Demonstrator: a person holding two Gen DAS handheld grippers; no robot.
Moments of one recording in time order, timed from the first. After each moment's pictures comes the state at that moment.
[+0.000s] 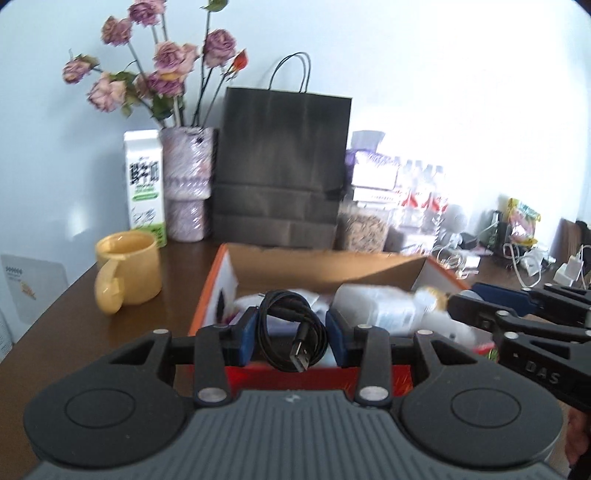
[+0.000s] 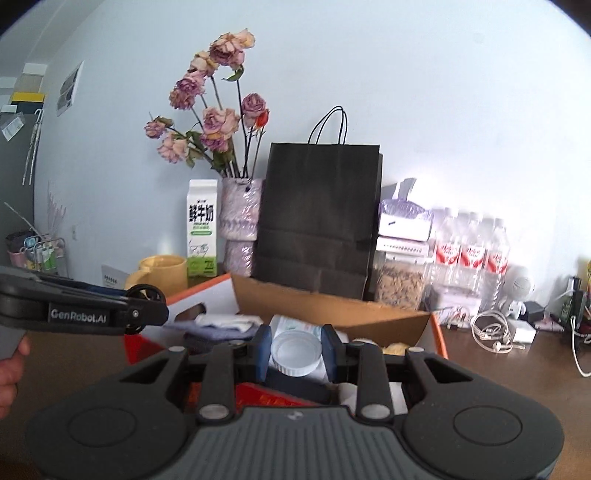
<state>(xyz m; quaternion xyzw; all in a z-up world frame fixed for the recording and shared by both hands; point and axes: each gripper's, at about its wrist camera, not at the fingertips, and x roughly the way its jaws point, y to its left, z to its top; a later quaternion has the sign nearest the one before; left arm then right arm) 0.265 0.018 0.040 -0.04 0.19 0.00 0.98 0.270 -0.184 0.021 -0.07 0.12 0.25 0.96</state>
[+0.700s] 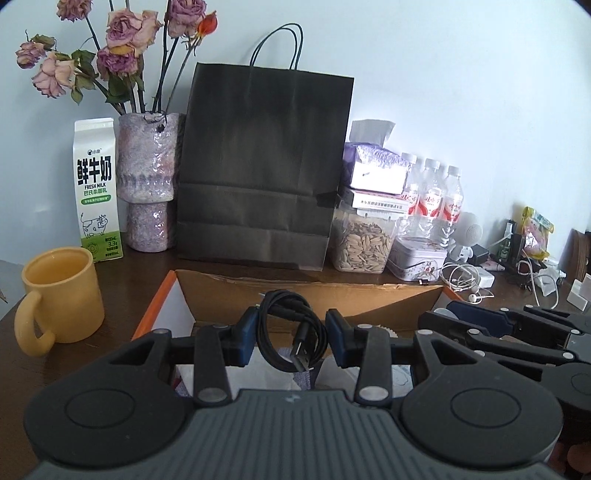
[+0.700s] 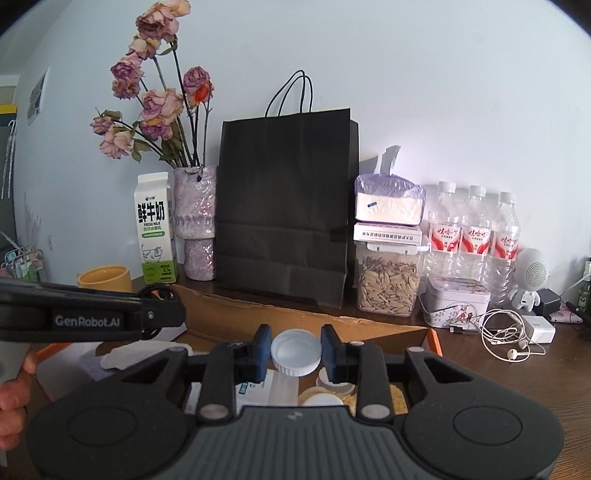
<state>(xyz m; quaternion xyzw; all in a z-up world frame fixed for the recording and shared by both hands) 0.375 0.004 0.029 -0.06 0.21 -0.01 0.98 0.388 -0.182 0.006 -0.04 0.16 0.23 0.96</state>
